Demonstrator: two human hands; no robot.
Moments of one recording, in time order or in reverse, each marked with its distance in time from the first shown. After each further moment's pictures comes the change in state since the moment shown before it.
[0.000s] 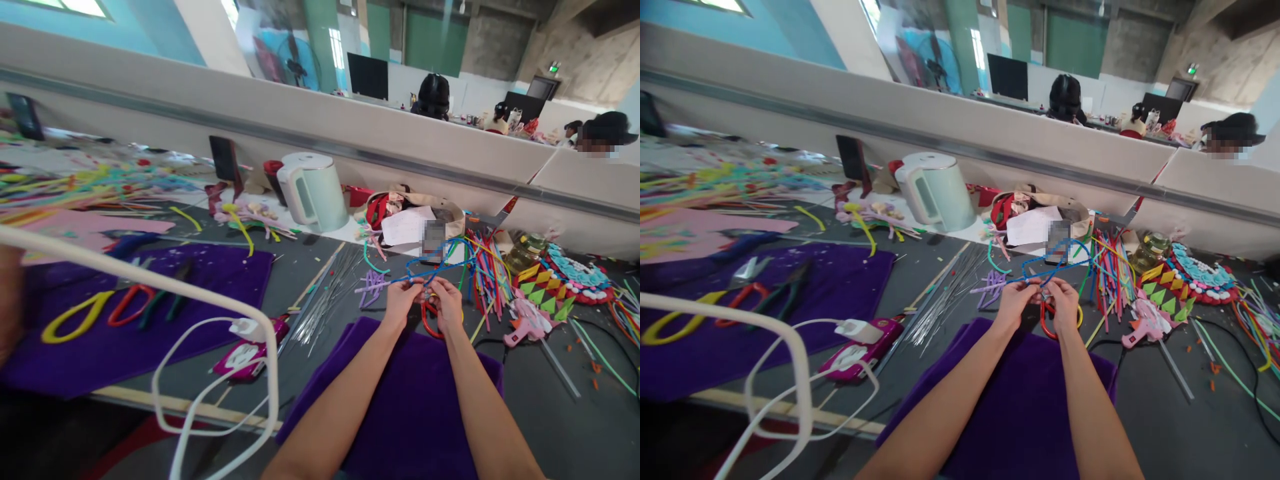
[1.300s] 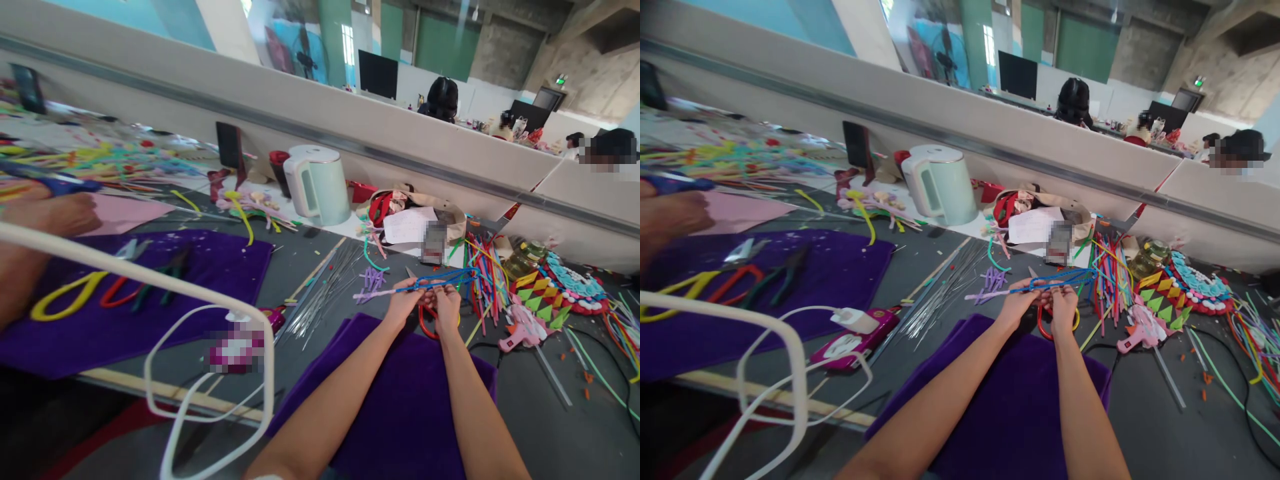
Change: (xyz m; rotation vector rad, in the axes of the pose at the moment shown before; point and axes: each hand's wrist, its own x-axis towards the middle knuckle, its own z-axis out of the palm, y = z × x) left_hand 0.002 -0.011 0.001 0.080 -0.086 0.093; right_hand 0.003 0.008 -0.003 -0.186 0.086 -0.057
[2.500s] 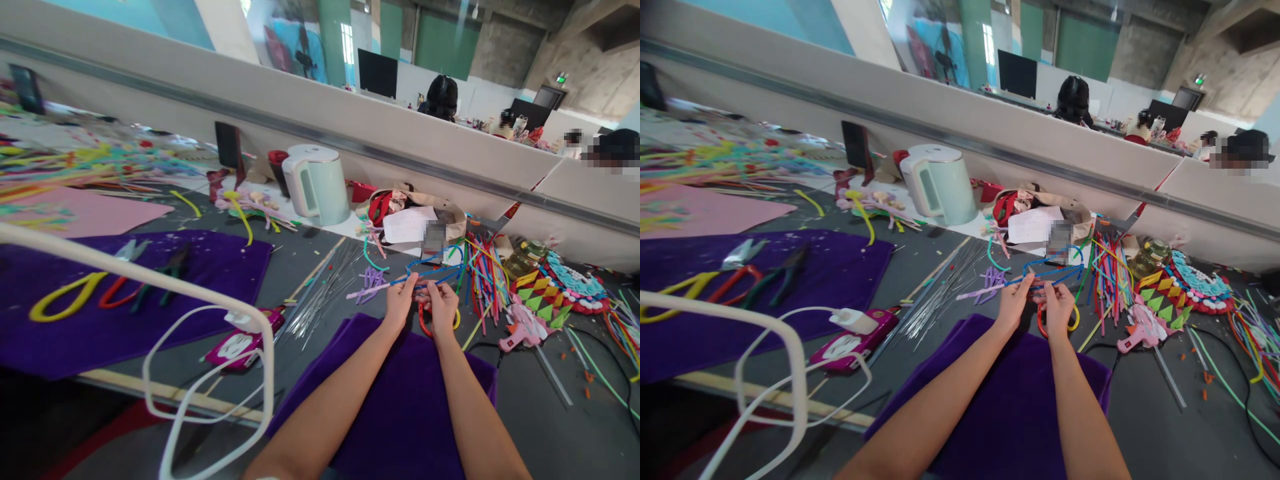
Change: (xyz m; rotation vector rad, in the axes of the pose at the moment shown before) left_hand -0.002 0.004 0.000 -0.097 0.102 0.024; right_hand -0.012 -0.005 0.010 -0.096 -0.007 -0.098
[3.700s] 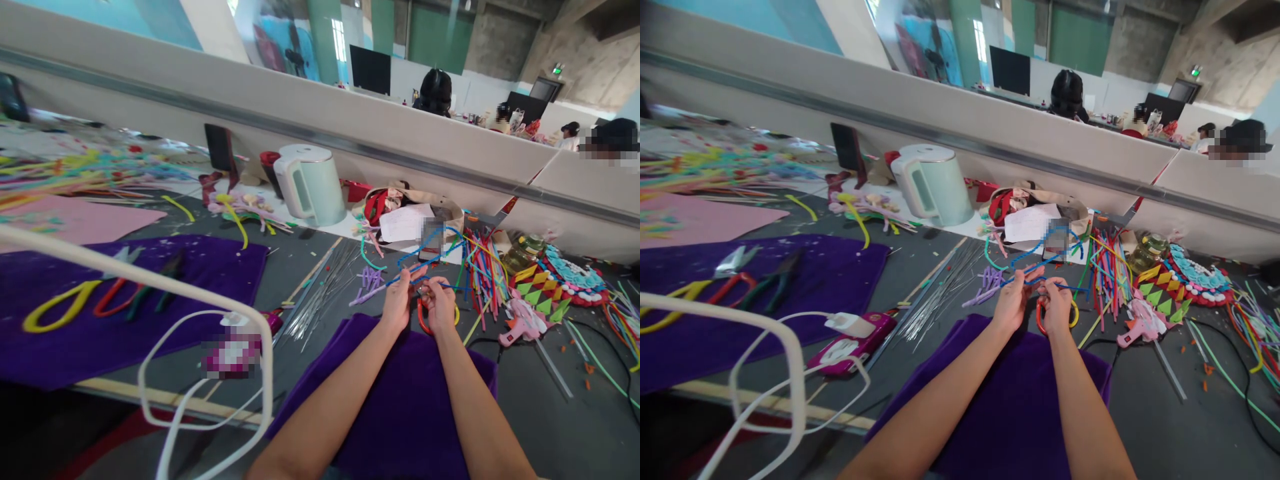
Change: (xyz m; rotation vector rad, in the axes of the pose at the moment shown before) left_hand -0.007 0.008 0.006 -0.239 -0.114 -0.028; right_hand 0.004 -0.001 0.000 0.282 -0.016 0.169
